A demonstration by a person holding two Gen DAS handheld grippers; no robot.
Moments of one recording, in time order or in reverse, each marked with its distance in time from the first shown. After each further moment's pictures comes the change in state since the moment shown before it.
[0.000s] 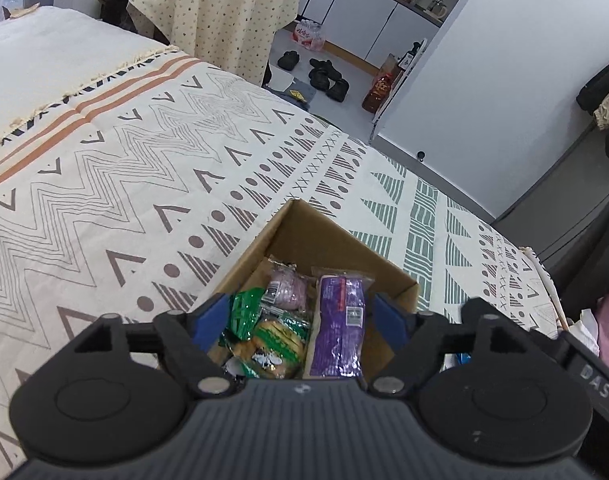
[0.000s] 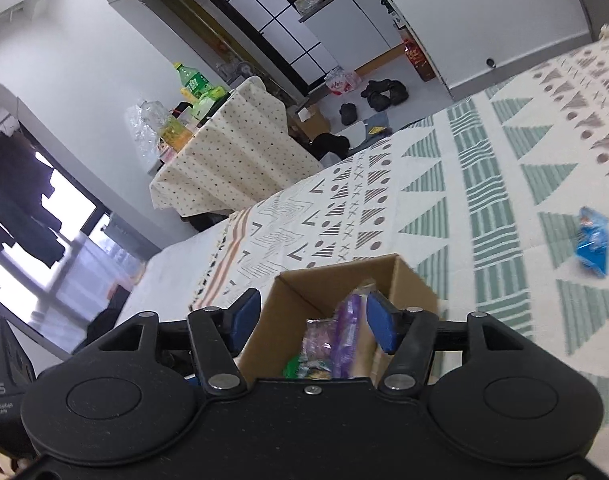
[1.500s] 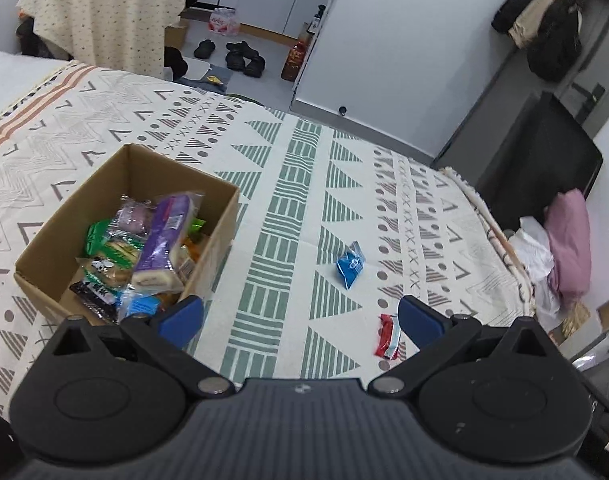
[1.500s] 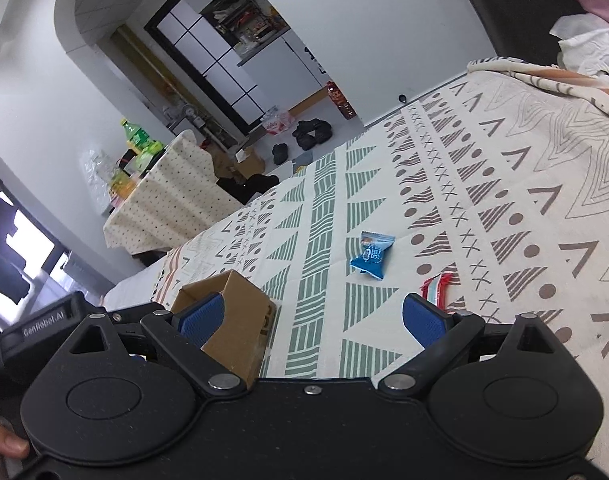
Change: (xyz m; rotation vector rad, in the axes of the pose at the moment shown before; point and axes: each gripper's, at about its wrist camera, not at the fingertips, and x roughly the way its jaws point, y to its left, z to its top) left arm -0.034 -0.141 -0.089 0.217 0.058 -0.100; right arm -0.156 -0.119 -0.012 0.089 -0.105 -0.136
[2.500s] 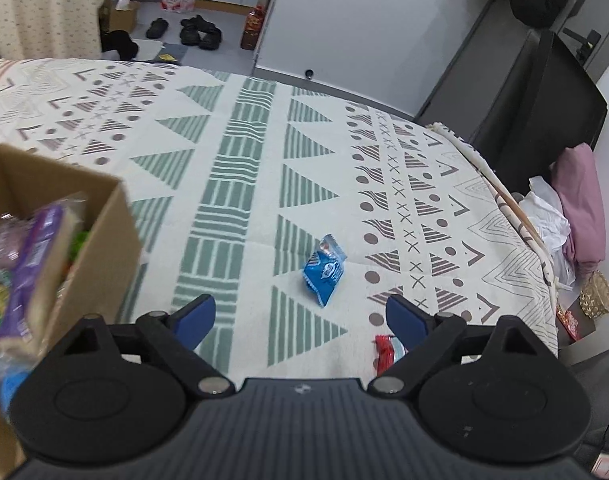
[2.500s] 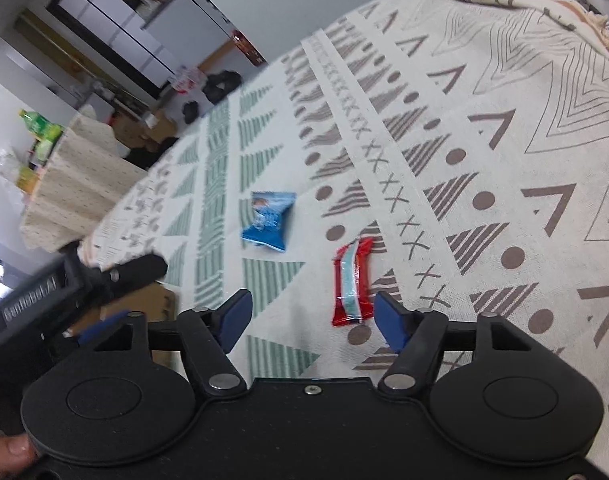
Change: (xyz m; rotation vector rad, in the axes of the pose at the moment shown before) left arm 0.139 -0.037 0.019 0.103 0.094 -0.070; right arm 0.088 -0.053 0.004 0.129 0.194 -0.249
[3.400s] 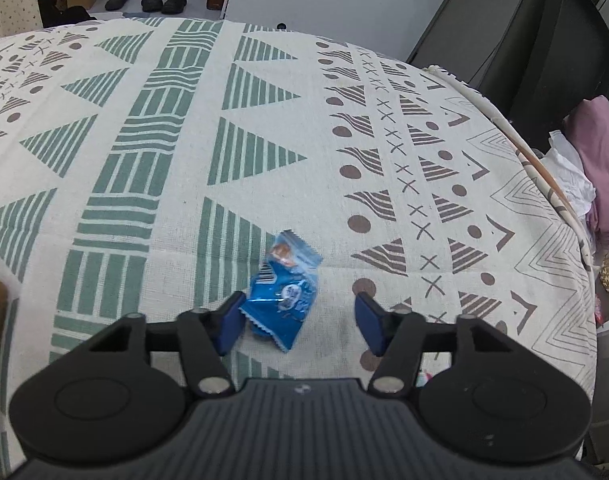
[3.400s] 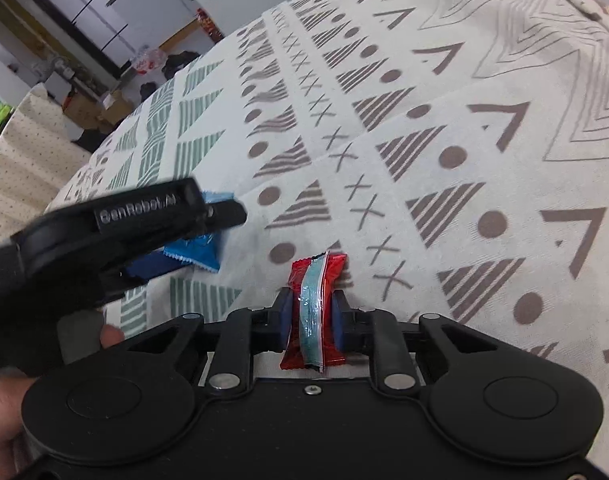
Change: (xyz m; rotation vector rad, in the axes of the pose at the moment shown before) left arm 0.116 -0.028 0.011 0.059 0.116 -0.029; right arm 0.049 -0.016 0.020 0.002 0.013 -0.121
